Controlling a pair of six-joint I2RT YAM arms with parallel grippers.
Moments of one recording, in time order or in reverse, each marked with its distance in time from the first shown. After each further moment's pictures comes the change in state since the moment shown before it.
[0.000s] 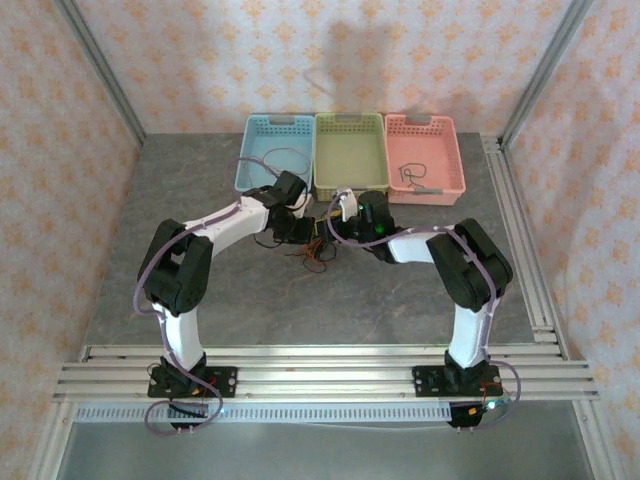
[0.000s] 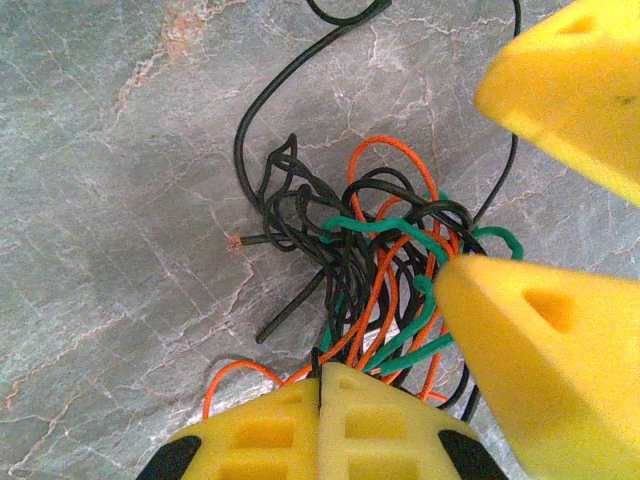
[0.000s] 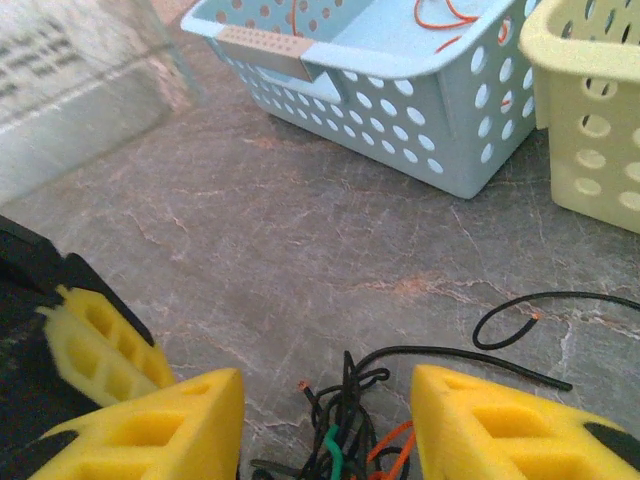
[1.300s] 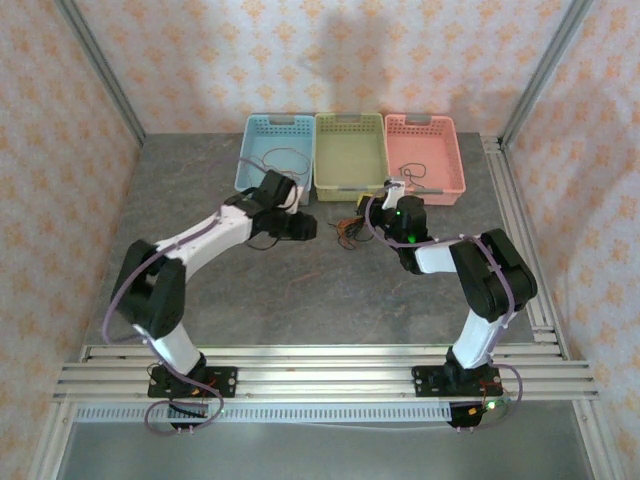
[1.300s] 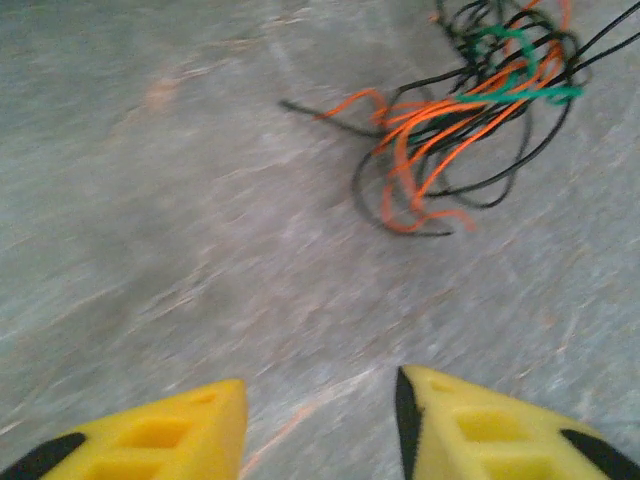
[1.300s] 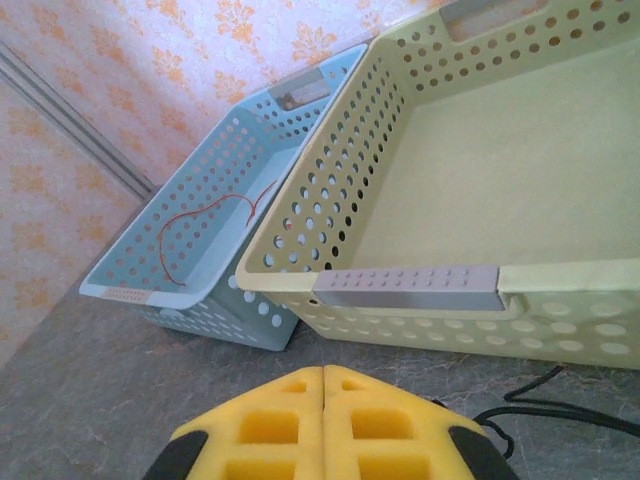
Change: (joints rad) left arm -0.011 -0.151 -0.063 0.097 0.038 -0.055; right arm -0.158 -0.130 -0.227 0.377 0.217 0.287
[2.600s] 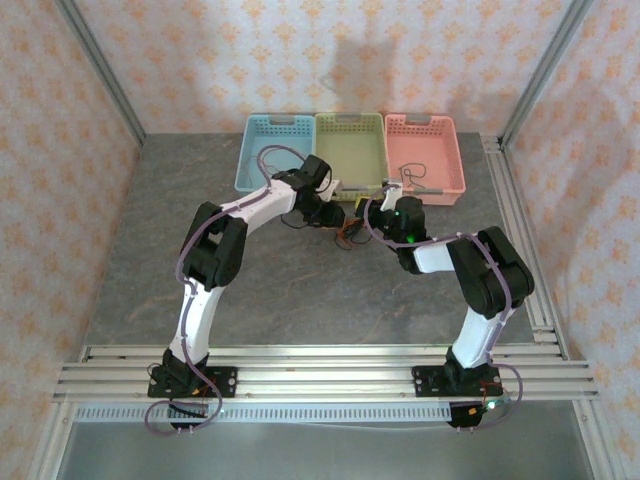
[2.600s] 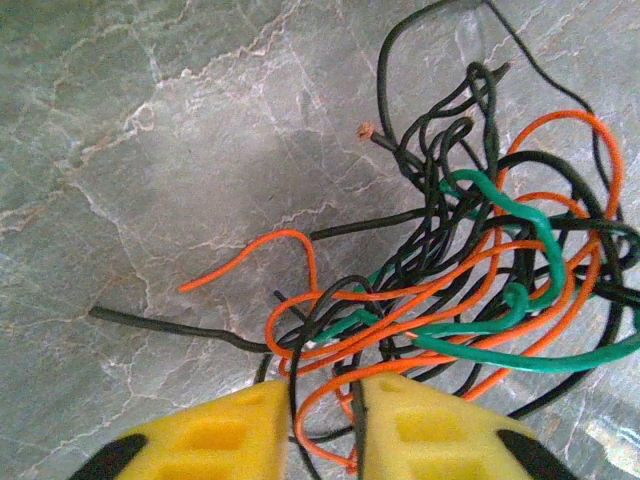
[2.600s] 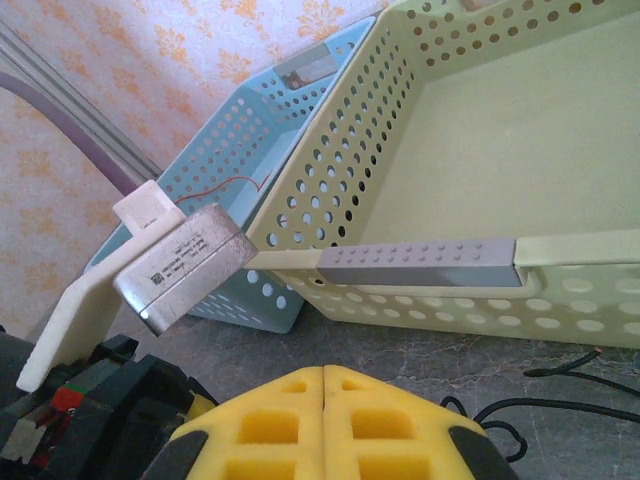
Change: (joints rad) left arm -0.012 0.484 0.473 -0.119 0.144 0.074; right arm 0.000 0.022 0.004 0.001 -0.030 0.005
